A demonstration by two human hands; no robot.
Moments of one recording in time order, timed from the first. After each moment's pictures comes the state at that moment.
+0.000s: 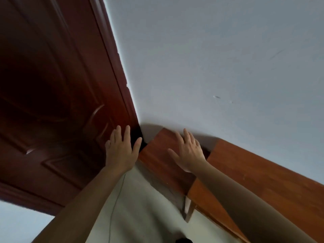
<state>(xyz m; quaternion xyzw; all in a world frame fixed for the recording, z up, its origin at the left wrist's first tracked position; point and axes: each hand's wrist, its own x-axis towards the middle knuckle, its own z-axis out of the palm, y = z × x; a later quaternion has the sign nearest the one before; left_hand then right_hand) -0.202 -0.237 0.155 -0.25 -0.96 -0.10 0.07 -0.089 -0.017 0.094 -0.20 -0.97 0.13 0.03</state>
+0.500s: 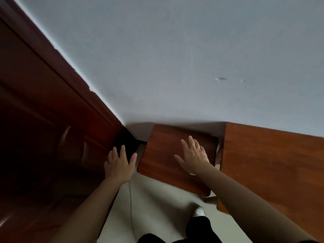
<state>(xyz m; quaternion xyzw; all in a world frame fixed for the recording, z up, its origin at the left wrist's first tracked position) -0.407 -0.173 0.040 -0.28 -0.95 0.02 -0.15 -0.210 0.025 -0.009 -0.36 -0.90 0.22 -0.11</state>
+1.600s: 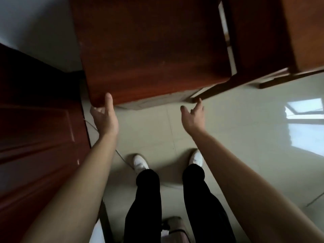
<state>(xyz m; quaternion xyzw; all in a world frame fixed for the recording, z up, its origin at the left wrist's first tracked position) -0.466 -0.208 -0.318 -0.11 -0.87 -0.35 -0.32 -0.223 -0.181 -0.323 -0.78 -0.40 0.47 0.11</state>
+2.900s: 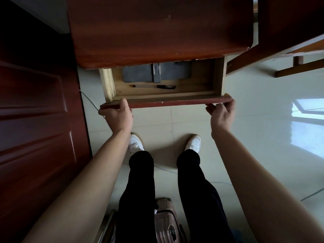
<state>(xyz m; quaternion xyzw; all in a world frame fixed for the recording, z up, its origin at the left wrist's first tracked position) -0.396 -0.274 -0.355 0.01 -0.87 -0.35 -0.35 -0.143 -0.223 -0.360 -0.78 -0.20 0.49 0.34</state>
